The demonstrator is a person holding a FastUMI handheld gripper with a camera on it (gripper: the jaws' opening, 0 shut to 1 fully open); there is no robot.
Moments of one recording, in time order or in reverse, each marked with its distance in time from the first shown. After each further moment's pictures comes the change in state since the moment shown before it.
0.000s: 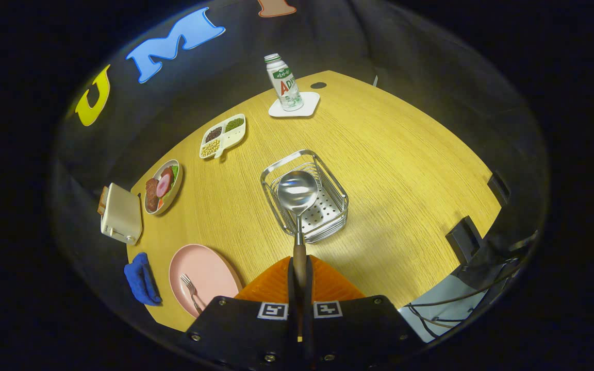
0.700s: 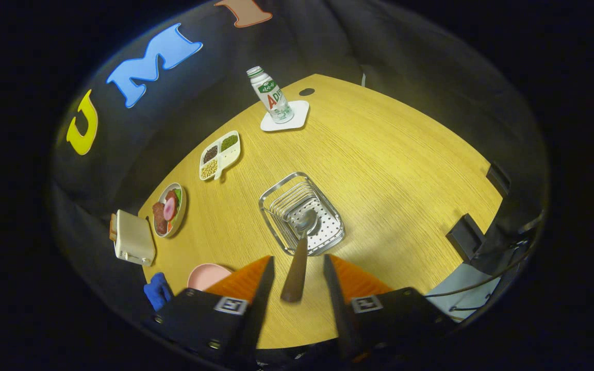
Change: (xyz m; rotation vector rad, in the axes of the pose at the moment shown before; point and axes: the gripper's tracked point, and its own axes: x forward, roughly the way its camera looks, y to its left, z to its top) arm -0.011 -0.001 0.031 0.112 -0.067 0.034
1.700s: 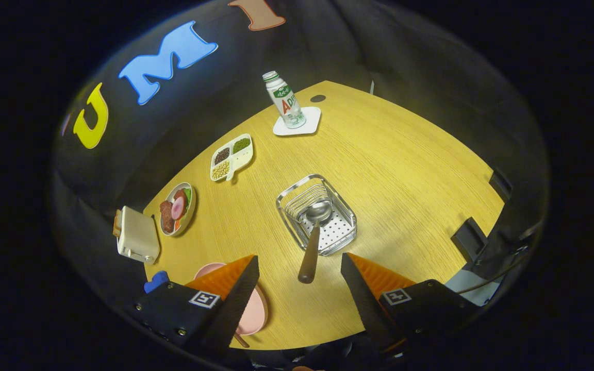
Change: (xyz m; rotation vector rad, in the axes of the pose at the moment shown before) arm -0.007 0.023 -0.013 -0.048 -0.002 0.035
